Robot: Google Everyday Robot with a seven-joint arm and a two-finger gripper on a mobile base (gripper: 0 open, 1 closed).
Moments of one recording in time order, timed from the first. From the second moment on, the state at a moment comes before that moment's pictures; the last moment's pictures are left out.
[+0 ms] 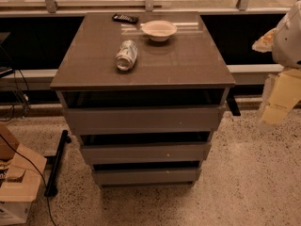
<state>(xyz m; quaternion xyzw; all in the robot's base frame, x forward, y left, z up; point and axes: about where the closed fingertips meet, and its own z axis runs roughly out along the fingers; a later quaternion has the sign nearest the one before) 0.438 -0.217 0.976 -0.60 0.78 -0.03 0.16</state>
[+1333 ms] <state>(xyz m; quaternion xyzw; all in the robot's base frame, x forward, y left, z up) 0.416 -0.179 0.860 -0.57 0.79 0.07 0.22</state>
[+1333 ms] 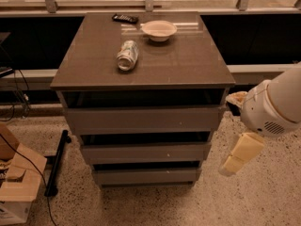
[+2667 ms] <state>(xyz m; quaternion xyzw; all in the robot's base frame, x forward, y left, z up) 0.450 -0.150 0.760 -0.51 0.81 0.05 0.29</state>
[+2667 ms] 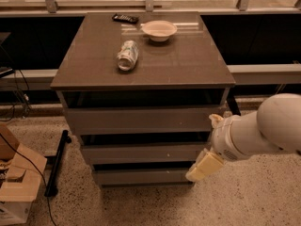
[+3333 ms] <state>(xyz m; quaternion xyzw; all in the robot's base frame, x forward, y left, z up) 0.476 -0.148 0.703 -0.47 0.81 0.09 0.33</state>
